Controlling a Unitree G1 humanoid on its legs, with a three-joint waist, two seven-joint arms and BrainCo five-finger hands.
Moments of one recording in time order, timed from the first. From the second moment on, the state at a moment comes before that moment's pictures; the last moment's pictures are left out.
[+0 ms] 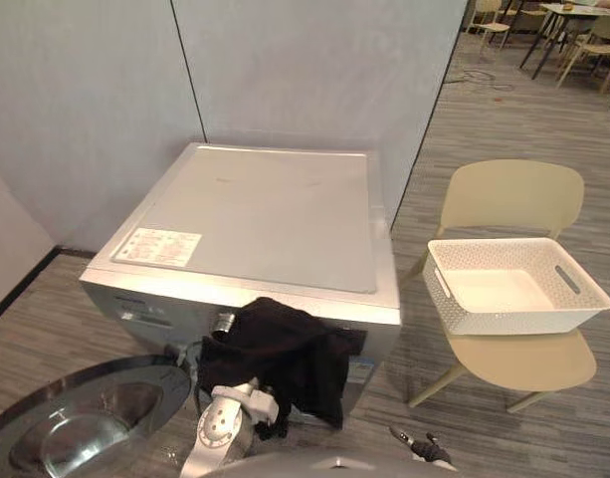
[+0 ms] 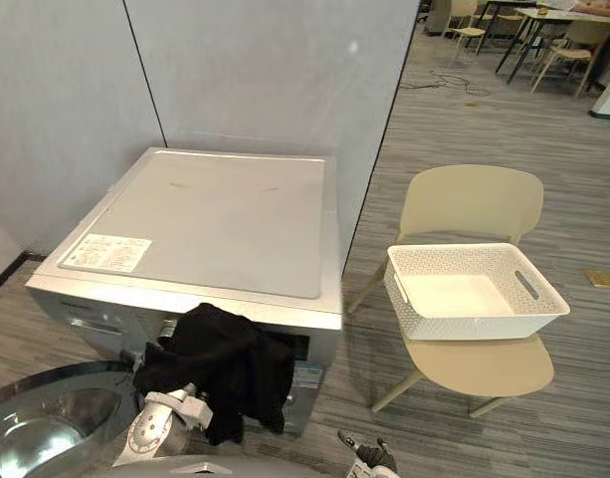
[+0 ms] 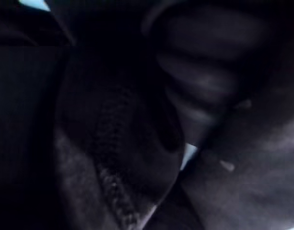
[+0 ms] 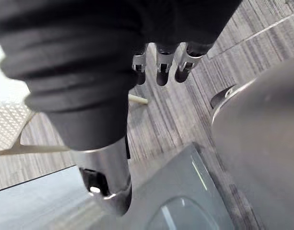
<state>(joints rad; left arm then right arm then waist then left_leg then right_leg) 0.34 0.08 -0.40 -0.02 -0.27 -0.18 -0.06 0.14 -0.09 -0.16 1.02 0.40 -0.08 -0.11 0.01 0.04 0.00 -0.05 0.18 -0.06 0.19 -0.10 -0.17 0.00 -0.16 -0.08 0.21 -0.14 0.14</state>
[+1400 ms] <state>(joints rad) -0.58 0.34 0.23 0.10 -0.28 -0.21 0.54 0.00 -0.10 -0.12 0.41 0.57 -0.24 -0.18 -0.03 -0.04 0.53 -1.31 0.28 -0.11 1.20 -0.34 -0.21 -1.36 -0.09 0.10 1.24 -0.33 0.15</state>
